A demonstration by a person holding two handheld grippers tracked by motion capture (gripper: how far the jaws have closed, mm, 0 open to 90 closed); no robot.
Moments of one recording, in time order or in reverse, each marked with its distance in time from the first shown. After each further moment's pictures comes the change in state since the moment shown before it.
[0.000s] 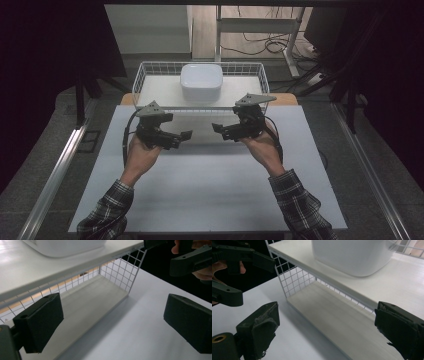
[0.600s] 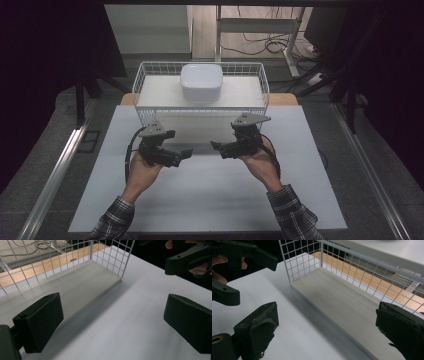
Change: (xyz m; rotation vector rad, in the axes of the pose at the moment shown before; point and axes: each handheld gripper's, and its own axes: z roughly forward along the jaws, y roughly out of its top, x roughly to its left) left arm -0.011 -0.048 0.009 0.025 -0.043 0.002; right arm 0.016 -0.043 0.008 0.026 0.008 -0.046
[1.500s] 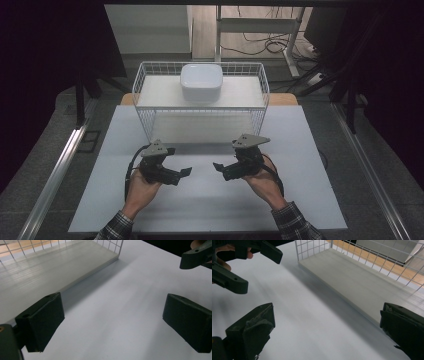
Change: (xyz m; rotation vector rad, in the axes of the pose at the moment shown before) left arm -0.012 -0.048 0.004 0.053 -0.011 0.006; right arm 0.019 -0.048 -0.003 0.050 0.029 -0.035
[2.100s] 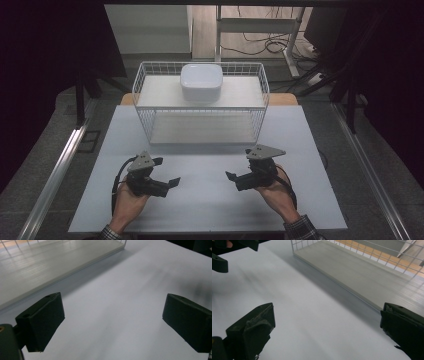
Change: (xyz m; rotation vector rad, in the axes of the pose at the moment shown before) left arm -0.005 -0.033 -0.030 0.010 0.062 -0.012; right arm -0.001 -0.033 -0.029 0.000 -0.039 0.025
